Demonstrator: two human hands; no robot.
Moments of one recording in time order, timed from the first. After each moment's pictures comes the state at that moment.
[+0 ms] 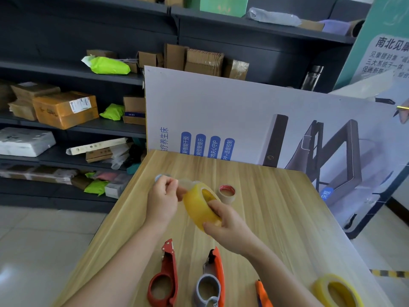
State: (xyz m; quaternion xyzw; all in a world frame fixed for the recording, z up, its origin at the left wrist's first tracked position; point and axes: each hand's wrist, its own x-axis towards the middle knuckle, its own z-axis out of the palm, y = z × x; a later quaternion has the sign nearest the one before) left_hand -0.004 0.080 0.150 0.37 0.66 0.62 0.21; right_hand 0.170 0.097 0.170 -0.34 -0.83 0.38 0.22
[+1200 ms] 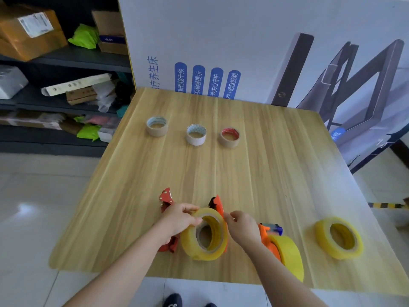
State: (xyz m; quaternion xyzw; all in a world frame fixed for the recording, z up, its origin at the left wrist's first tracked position) left_hand 0.027 0.053 0.003 0.32 0.71 0.26 0.58; right_hand 0.213 0.103 -0.020 -0.69 -0.64 0.34 0.01
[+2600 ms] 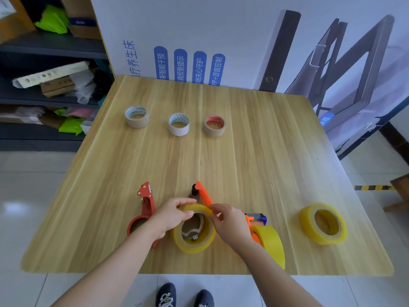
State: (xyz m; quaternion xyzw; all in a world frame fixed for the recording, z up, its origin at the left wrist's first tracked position) left_hand 0.058 0.072 -0.023 0.35 0.69 0.26 0.58; right_hand 0.242 0.100 -0.021 -0.55 -0.76 0.32 0.10
